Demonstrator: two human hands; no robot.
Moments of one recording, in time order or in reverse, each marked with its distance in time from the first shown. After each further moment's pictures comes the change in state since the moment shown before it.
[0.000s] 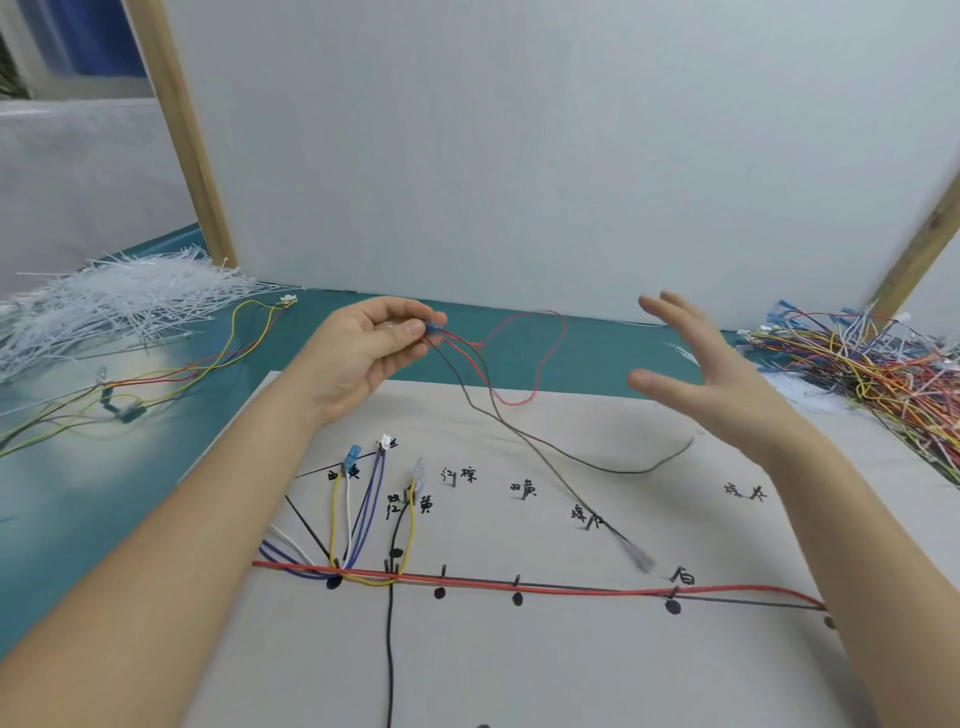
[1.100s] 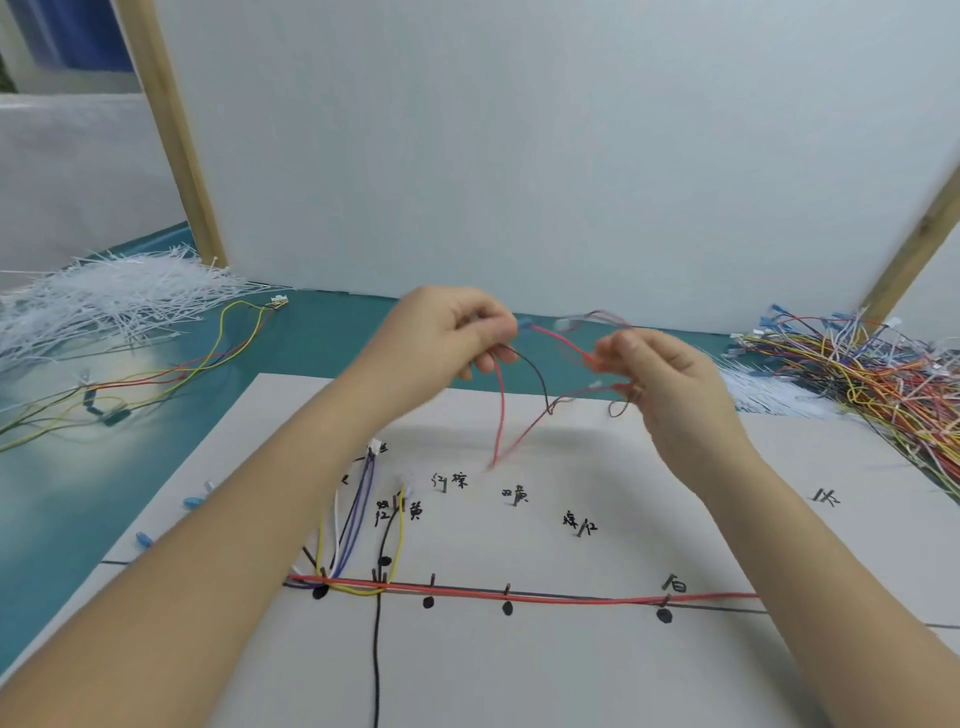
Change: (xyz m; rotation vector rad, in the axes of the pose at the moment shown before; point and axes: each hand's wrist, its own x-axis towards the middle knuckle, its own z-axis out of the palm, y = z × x) left_hand -0.009 0.025 0.074 0.665 -0.078 0.169; right_hand 0.006 -0.016 0.040 0.578 0.190 0.049
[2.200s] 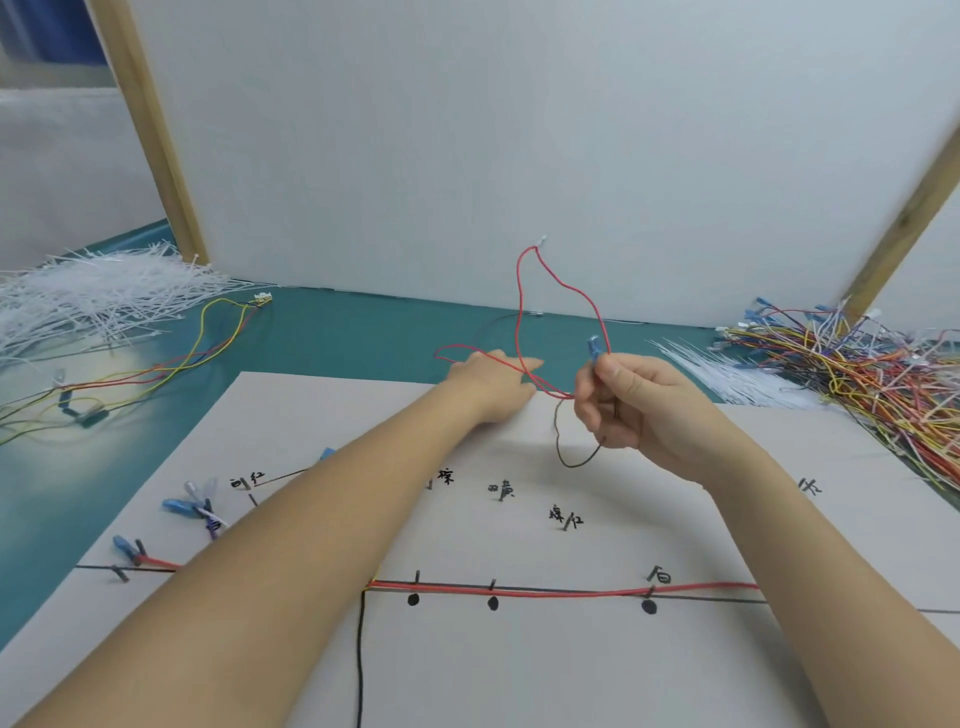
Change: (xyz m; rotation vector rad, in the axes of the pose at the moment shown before) left_hand 0.068 -0.084 0.082 0.907 -0.368 -0.188; right_hand -0.001 0.004 -0.015 0.140 -0.525 0.151
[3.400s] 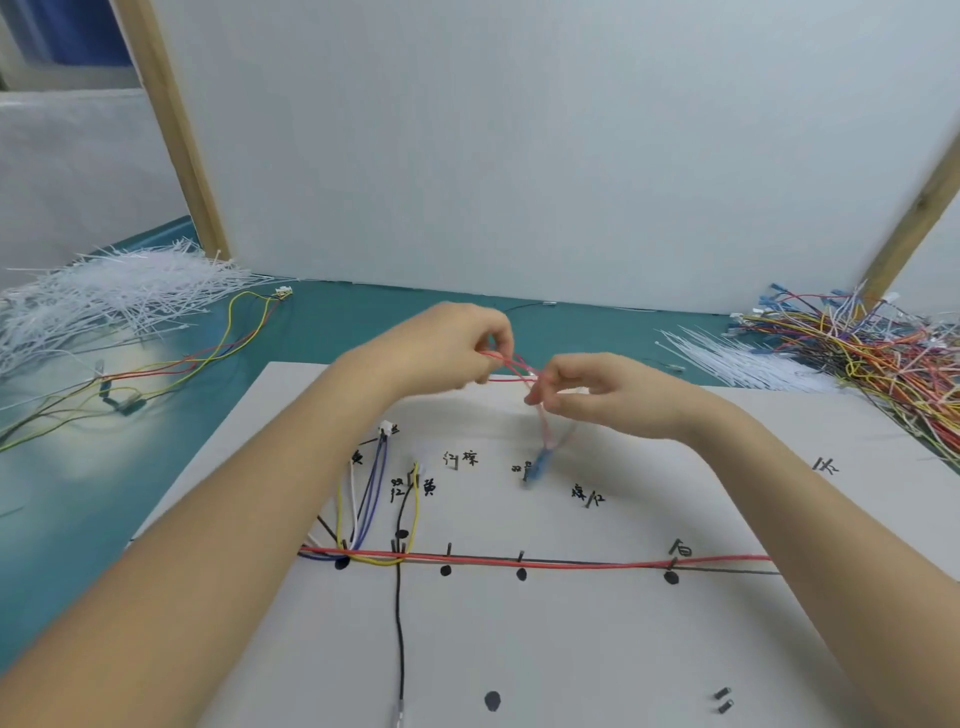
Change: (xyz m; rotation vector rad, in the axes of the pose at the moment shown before) left_hand -0.091 -0.030 -0.073 -0.313 0.095 0.156; right_hand 0.021 -0.010 0.021 -0.784 -0.126 0.134
